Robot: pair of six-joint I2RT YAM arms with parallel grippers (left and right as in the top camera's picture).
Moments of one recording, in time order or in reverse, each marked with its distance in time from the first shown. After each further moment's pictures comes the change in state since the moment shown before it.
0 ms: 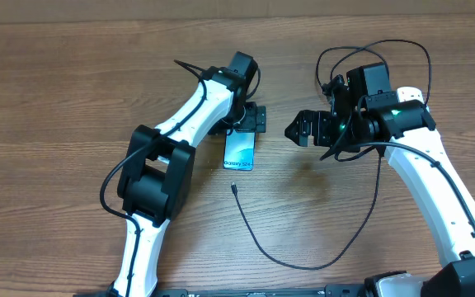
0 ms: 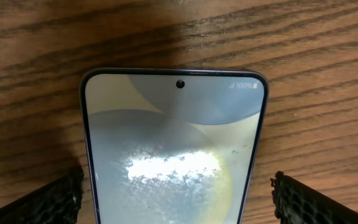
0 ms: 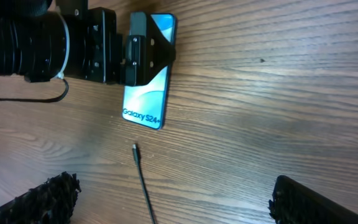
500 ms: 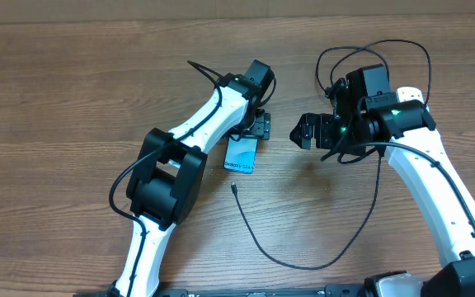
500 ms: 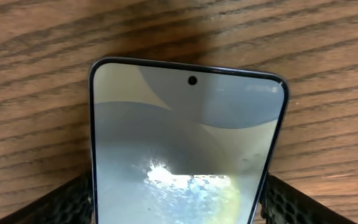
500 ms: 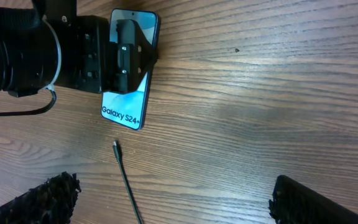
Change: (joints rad) left arm -0.068 0.011 -0.002 -0.009 -0.113 -0.021; right arm 0.000 0.000 0.000 -0.041 0.067 0.000
